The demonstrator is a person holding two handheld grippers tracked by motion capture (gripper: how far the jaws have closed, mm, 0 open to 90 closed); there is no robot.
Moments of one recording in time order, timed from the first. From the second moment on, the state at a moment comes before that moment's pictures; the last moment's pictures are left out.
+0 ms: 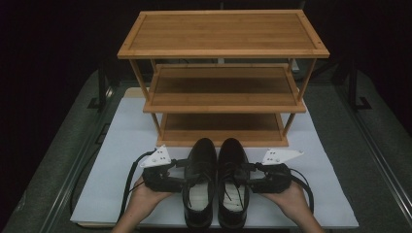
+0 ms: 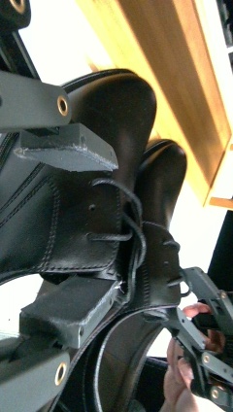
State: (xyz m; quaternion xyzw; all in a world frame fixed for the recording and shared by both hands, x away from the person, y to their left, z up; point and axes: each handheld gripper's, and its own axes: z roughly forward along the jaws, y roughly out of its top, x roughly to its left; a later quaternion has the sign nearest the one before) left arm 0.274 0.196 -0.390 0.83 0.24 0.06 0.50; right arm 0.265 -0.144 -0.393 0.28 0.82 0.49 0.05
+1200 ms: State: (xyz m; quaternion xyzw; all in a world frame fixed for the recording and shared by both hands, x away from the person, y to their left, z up) left arm 0.266 0.203 -0.375 0.81 0.25 0.13 0.51; right arm 0.263 -0.159 -0.375 0.27 0.80 0.53 0.07
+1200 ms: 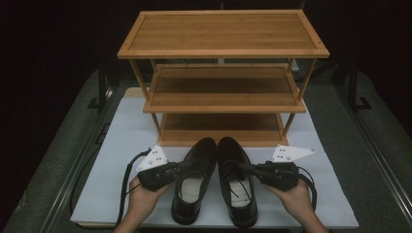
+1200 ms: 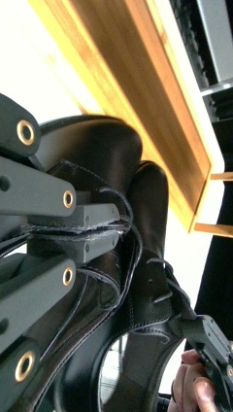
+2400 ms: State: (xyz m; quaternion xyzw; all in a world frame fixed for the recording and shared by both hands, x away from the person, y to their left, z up) left arm 0.349 0.185 -0.364 0.78 0.26 0.21 0.53; right arm 0.351 -0.171 -0.359 0.31 0.76 0.55 0.16
